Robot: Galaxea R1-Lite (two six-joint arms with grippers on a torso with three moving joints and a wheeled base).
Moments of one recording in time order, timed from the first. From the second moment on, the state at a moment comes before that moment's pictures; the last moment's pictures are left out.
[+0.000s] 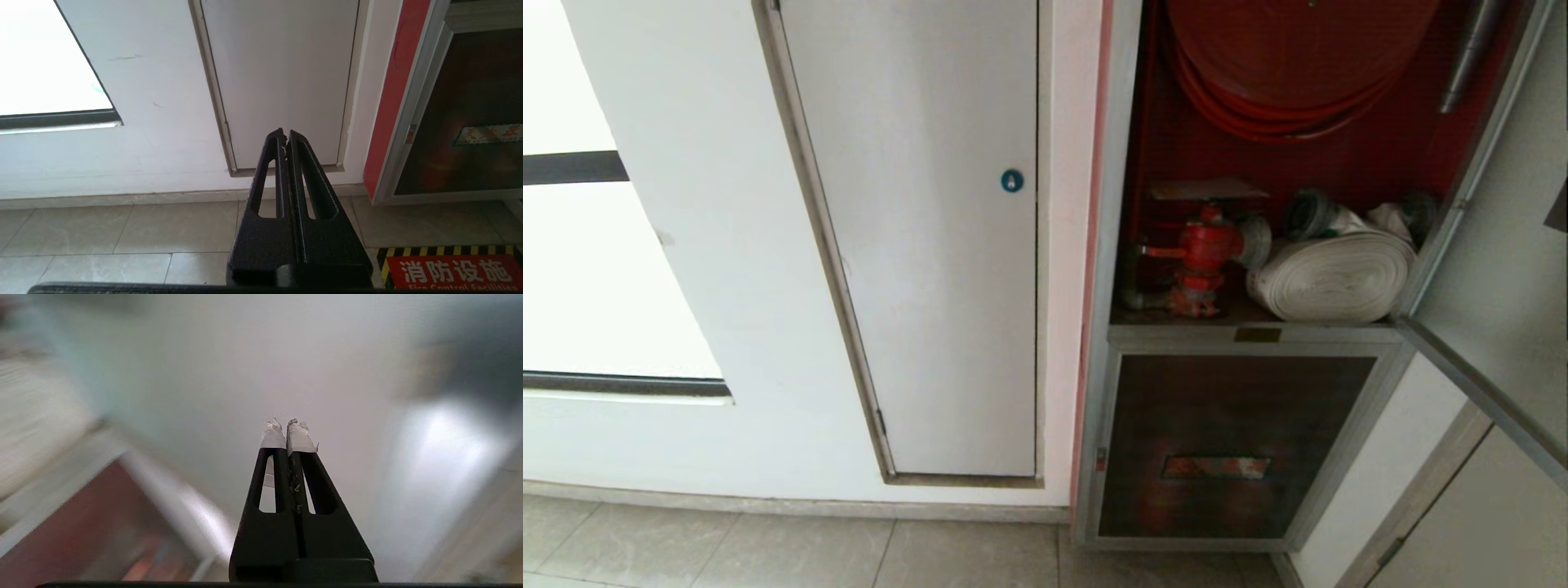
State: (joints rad) left arm -0.01 0.00 0.00 0.01 -0.03 0.06; right arm -0.75 1.26 -0.53 -0.66 -0.29 0.16
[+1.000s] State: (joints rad) left arm -0.01 0.00 0.00 0.01 -0.03 0.06; right arm -0.02 0.68 -0.29 -0.51 -0.24 0.01
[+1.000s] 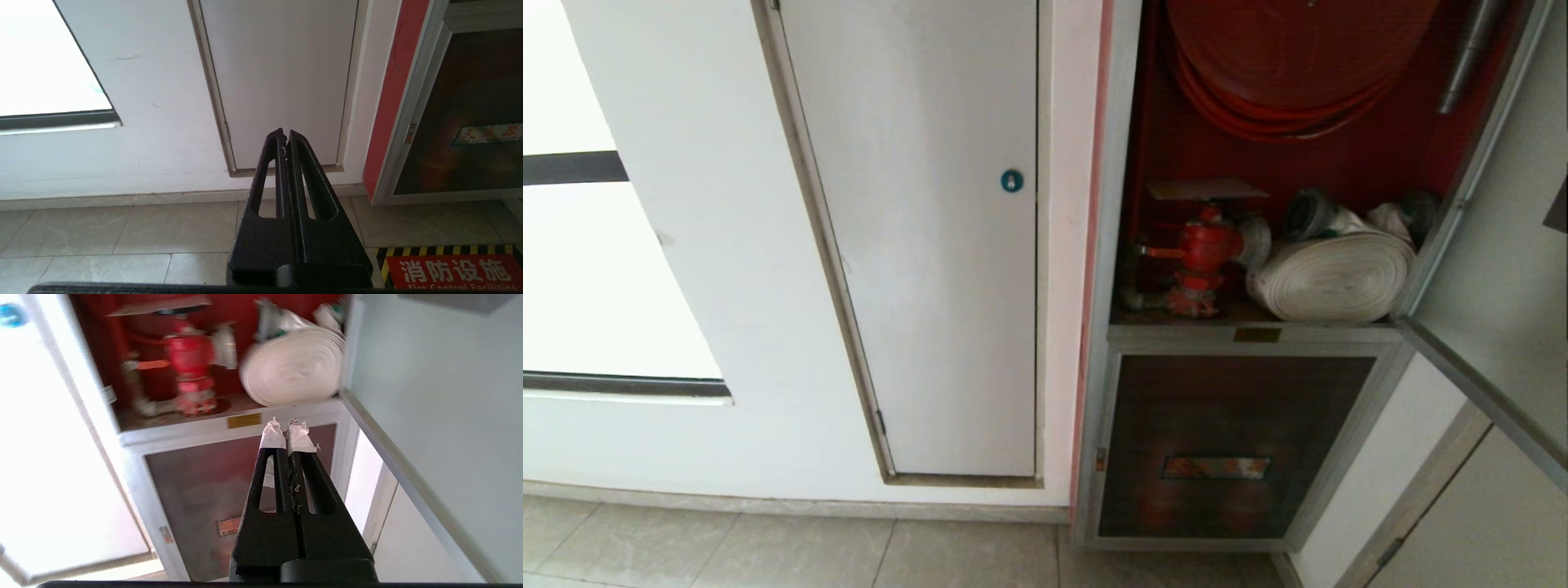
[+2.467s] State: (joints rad) left arm -0.01 0.00 0.00 0.01 -0.03 0.06; right arm 0.01 0.00 0.00 -0.01 -0.01 -0.02
